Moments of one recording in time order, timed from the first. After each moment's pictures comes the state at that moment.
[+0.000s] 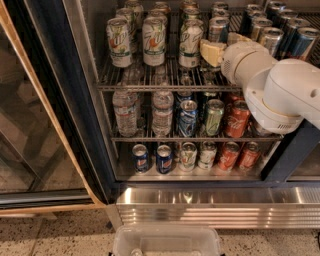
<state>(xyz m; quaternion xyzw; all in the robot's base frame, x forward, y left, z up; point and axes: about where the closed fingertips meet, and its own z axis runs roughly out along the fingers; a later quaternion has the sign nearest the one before) 0.681 -0.166 0.982 -0.12 0.70 0.05 0.70</state>
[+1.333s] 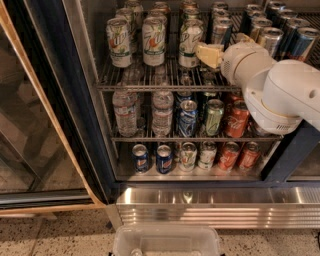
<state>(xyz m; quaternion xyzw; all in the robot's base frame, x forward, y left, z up) 0.682 -0.169 0.981 -0.11 0.71 0.05 0.70</state>
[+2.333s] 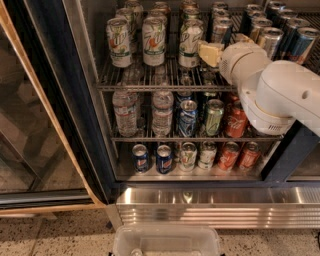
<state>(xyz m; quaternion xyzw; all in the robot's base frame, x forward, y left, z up) 0.685 -0.171 0.980 -0.09 0.71 0.03 0.70</state>
